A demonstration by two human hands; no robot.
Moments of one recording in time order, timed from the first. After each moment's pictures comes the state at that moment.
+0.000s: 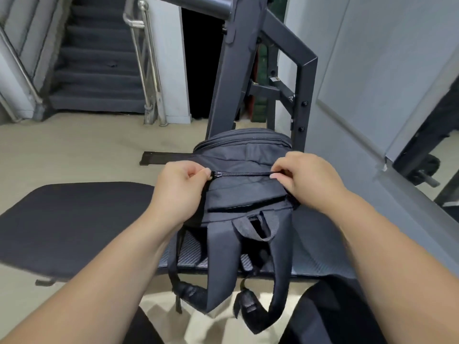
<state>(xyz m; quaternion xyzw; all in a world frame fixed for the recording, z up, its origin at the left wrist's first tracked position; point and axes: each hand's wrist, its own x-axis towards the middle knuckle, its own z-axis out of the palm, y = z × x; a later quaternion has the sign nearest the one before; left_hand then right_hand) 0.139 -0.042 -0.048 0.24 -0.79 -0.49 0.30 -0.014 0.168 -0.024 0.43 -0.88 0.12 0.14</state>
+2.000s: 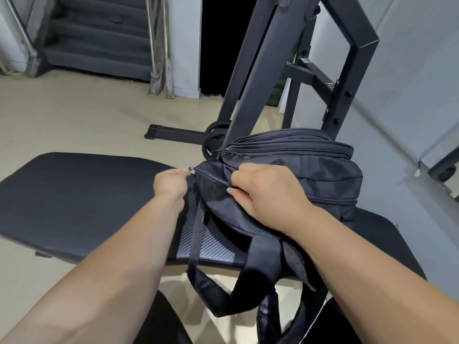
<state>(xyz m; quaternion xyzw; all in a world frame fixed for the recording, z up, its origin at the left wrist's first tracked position) 0.092 -0.182 -0.179 0.49 -0.52 -0.65 0.27 0.058 0.029 -0.070 0.60 -0.76 0.09 0.24</state>
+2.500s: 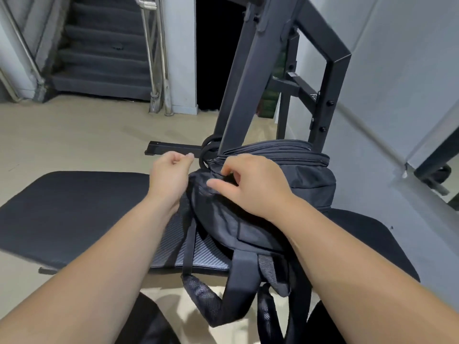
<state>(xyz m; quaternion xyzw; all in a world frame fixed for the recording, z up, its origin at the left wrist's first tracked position) 0.118 -0.143 -0.098 0.33 -0.65 -0.60 0.32 0.053 0.033 -0.046 0.51 -0.82 0.22 0.14</state>
